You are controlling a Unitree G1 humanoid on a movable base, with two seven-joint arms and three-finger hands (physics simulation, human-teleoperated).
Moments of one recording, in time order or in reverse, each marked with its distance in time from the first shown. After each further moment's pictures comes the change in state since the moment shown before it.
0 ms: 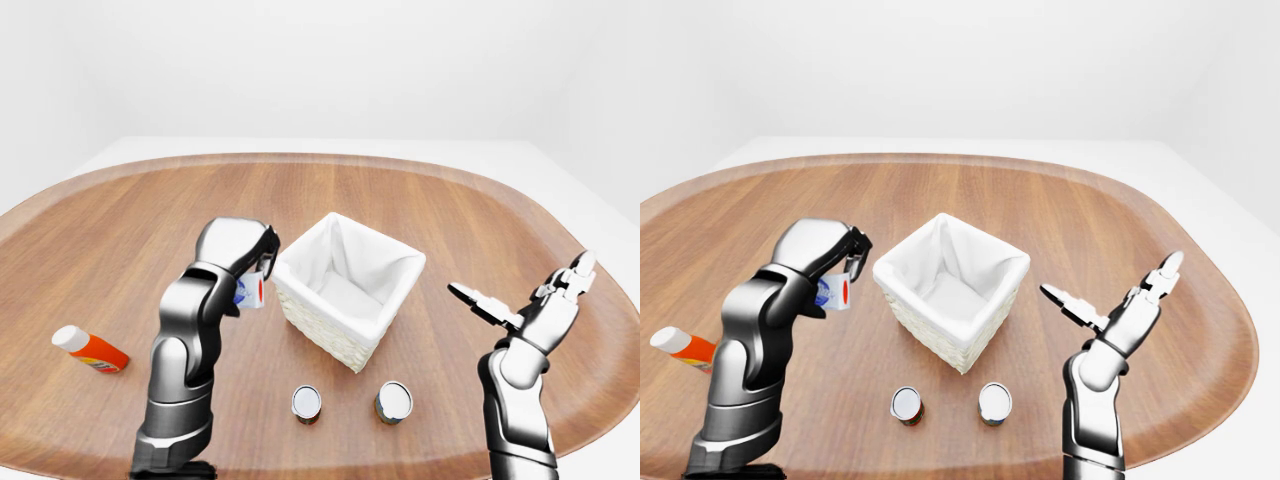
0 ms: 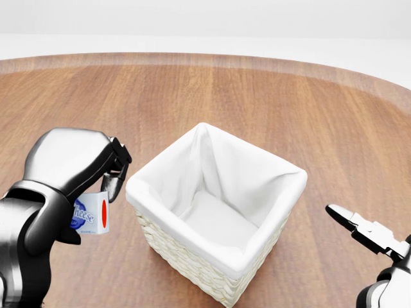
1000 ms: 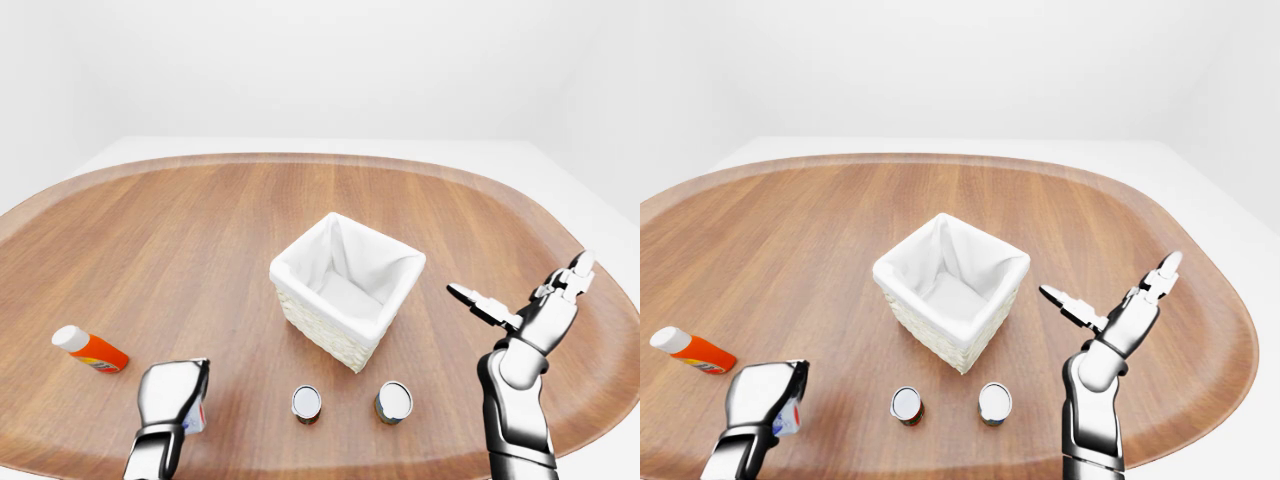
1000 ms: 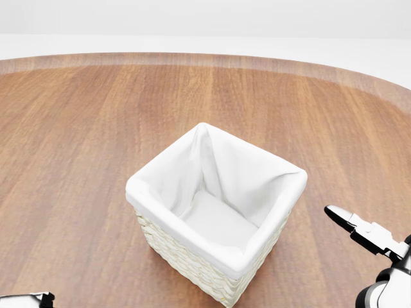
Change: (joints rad) left arm 0.581 0.122 0.051 0.565 0.147 0.000 1.038; right arm 0.004 0.003 0.004 -0.001 -0.012 0.000 0.000
